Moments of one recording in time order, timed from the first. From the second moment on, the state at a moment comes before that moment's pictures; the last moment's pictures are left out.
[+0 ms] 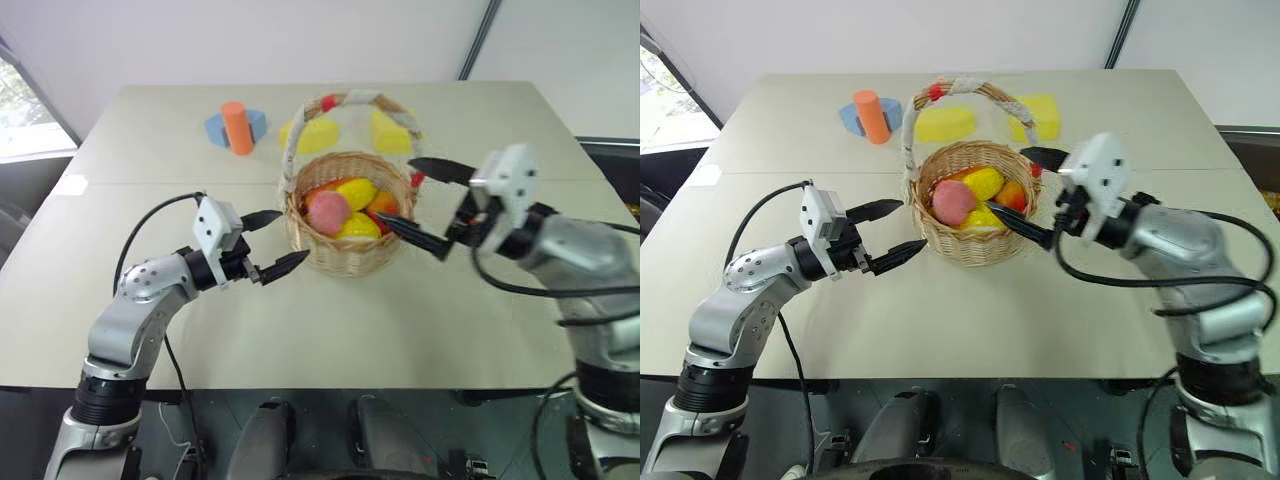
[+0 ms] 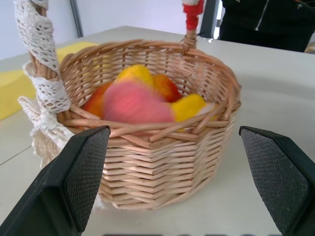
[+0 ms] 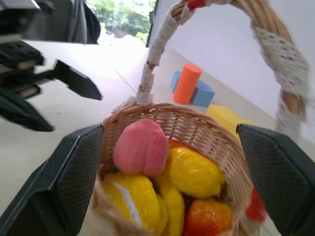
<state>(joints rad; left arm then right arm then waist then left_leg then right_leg) -0.29 0.51 0.03 -0.33 -0.48 0.44 -0.80 -0.37 -0.71 -0.21 -0.54 0.57 0.63 0.74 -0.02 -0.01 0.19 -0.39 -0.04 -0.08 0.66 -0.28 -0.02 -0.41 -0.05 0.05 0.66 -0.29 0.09</state>
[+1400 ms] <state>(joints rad) -0.35 0.45 -0.04 -0.29 -0.49 0.44 -0.81 -0.55 -0.67 -0.48 0.35 0.24 0.29 0.21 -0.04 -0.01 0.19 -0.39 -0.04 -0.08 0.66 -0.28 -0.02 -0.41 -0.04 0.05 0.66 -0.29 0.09</state>
